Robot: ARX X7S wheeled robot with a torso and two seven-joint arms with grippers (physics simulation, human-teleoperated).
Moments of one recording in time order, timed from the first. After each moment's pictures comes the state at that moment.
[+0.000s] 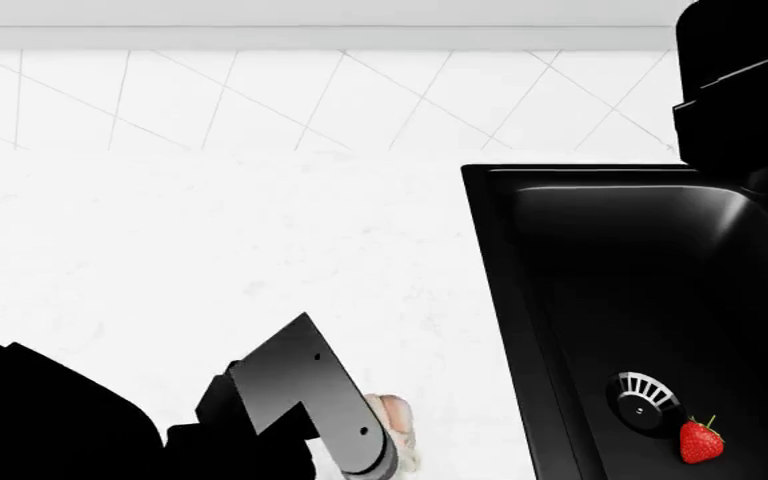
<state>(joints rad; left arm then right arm) -1.30 -0.84 1.06 0.68 -2.04 -0.95 -0.63 2.35 0.90 -1.16 -0.31 2.66 1.11 1.57</state>
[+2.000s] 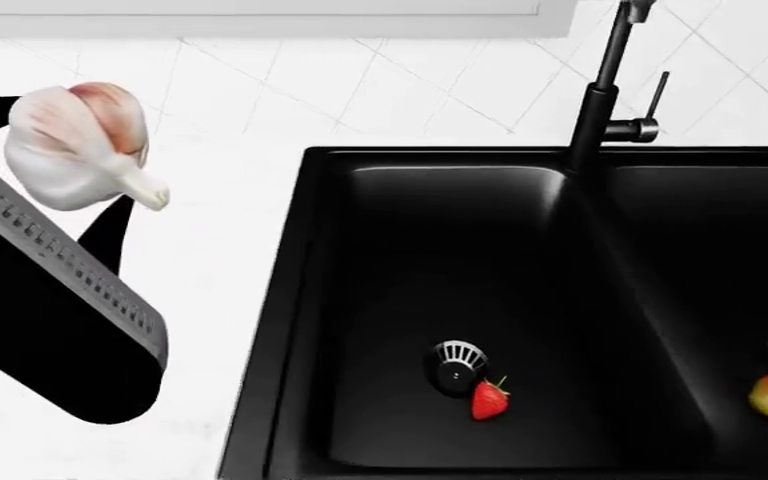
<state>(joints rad) -2.16 -1.05 0.99 0.80 -2.23 -1.42 -1.12 2.33 1.03 -0.98 -0.54 2.59 1.02 1.55</state>
